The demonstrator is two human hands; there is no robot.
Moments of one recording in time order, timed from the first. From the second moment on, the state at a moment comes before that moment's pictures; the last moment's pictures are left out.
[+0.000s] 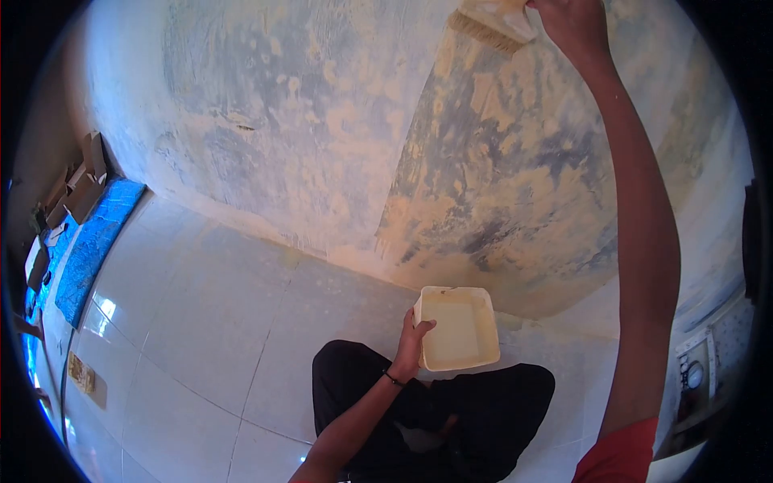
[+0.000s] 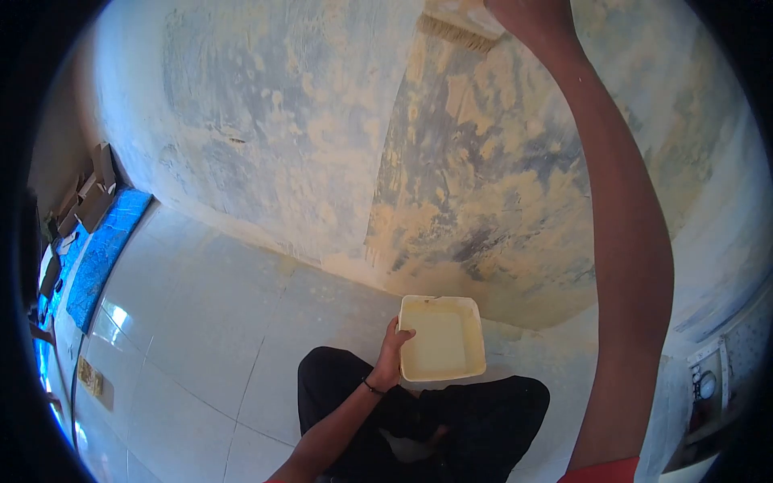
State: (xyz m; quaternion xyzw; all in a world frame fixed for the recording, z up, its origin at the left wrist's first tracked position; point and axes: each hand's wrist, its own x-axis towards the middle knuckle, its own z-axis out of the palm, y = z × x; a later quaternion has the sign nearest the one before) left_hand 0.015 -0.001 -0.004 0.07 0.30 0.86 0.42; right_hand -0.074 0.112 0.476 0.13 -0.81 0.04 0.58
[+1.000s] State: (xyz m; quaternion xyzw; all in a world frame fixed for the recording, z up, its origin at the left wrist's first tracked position) left_hand 0.017 0.002 0.007 0.05 0.30 0.85 0.43; right_hand -0.114 0.111 0.249 0.38 -0.75 -0.25 0.47
